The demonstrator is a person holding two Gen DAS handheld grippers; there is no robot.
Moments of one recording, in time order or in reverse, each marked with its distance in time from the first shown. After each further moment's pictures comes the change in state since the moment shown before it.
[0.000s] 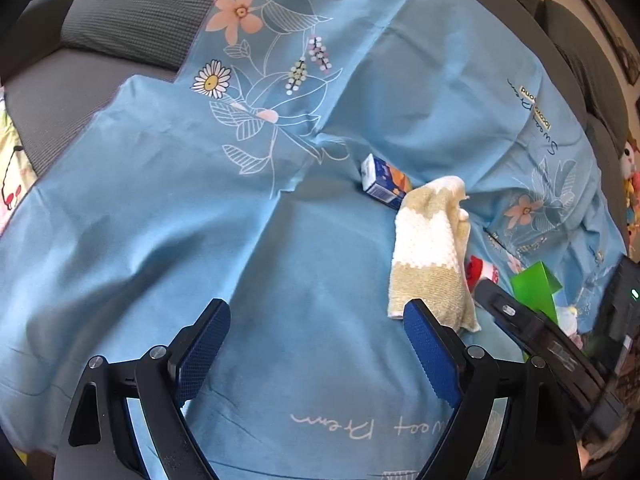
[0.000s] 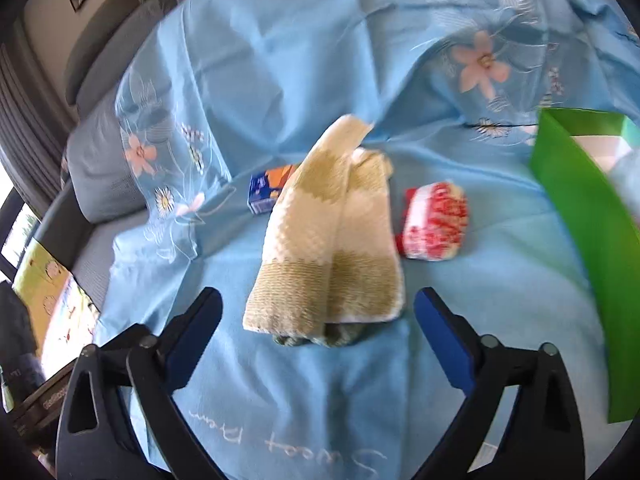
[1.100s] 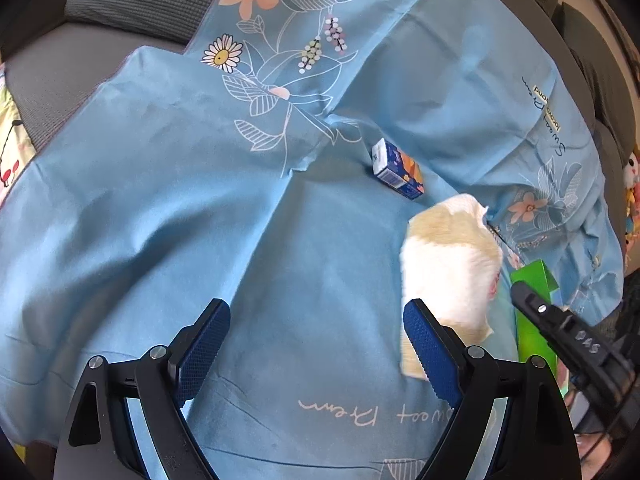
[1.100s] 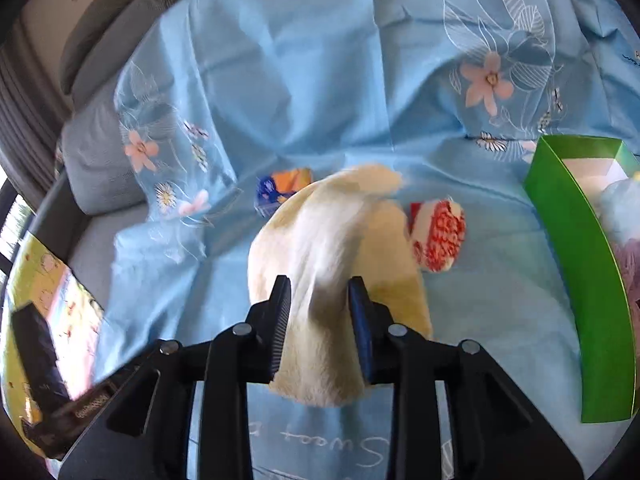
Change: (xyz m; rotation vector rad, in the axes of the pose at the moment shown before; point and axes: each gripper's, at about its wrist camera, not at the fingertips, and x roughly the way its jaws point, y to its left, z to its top) left arm 0.005 0.012 -0.001 -0.043 0.080 -0.018; right arm -0.031 0.001 0.005 -0.010 0.020 -0.039
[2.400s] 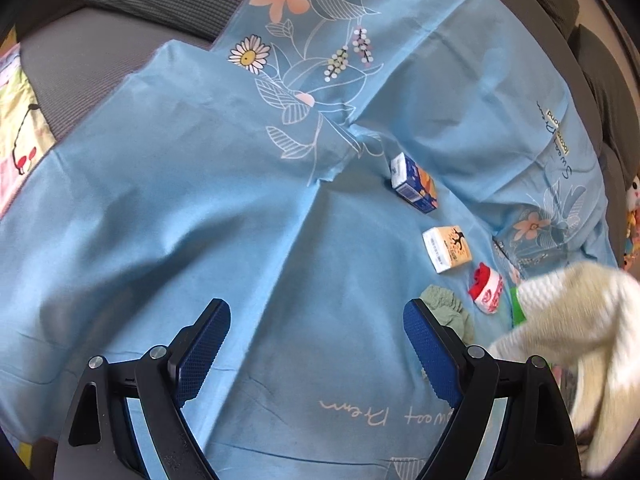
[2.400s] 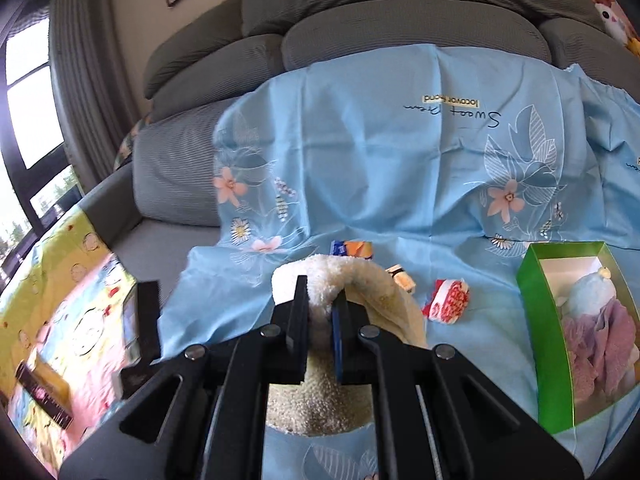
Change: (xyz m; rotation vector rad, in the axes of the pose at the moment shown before) left arm -0.013 0.024 0.006 -0.067 -0.010 0.004; right arm -0.143 0.065 -0.018 -0.222 -0.225 0.160
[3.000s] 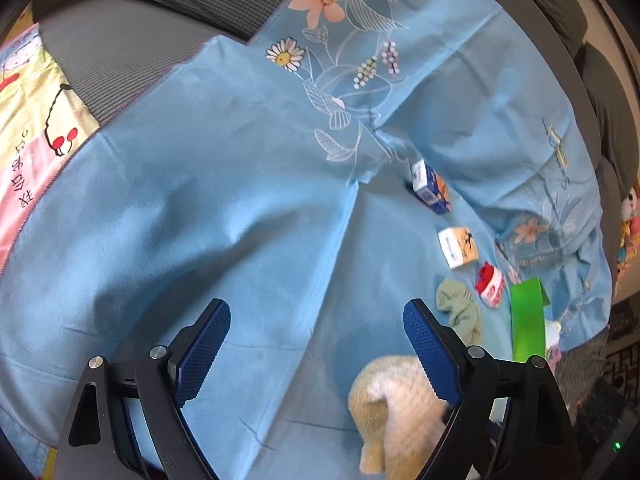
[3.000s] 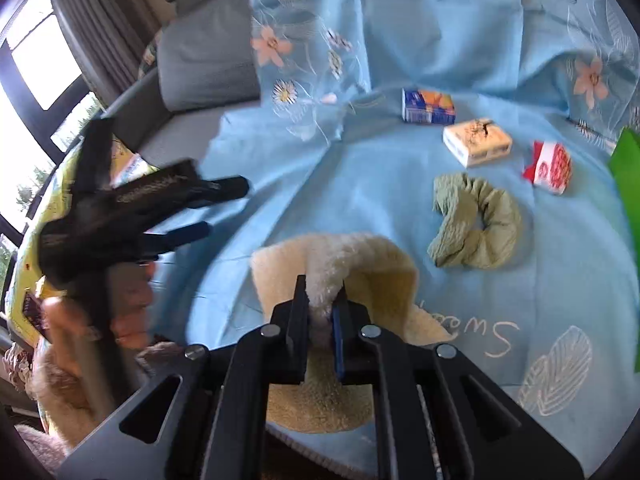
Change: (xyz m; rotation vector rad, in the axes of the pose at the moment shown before) left arm -0.022 0.038 -0.005 -0.016 0.032 -0.022; right arm 0.122 0.025 -0.106 0.002 0.380 0.078
